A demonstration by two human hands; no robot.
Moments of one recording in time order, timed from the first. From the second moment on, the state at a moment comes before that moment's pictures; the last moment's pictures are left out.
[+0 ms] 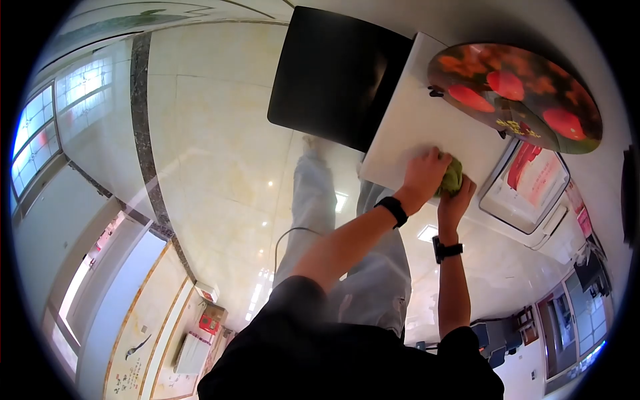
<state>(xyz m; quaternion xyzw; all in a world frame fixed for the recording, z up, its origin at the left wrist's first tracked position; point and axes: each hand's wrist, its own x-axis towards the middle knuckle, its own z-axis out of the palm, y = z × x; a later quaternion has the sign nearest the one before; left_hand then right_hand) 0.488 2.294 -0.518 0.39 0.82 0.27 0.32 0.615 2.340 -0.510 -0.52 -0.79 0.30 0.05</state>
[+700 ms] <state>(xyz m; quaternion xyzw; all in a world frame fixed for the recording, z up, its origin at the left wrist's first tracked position) 0.202 2.045 -0.604 0.28 0.88 0.19 0.34 0.323 2.115 -0.631 -0.42 -0.82 0.39 0.07</state>
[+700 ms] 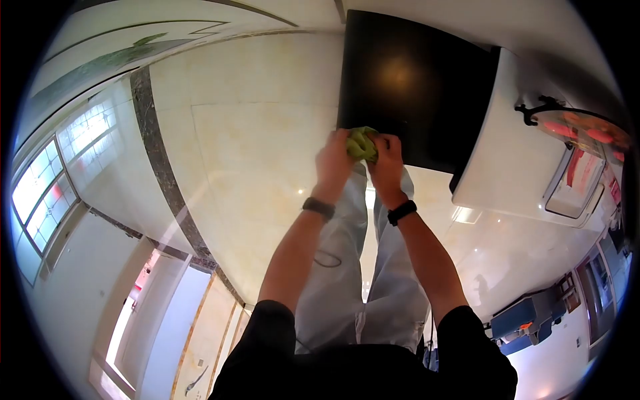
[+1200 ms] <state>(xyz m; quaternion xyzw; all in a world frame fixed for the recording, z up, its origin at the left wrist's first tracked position) 0.203 2.204 -0.642 0.41 0.82 0.28 0.28 0.336 2.254 -0.645 -0.52 -0.76 0.38 0.11</state>
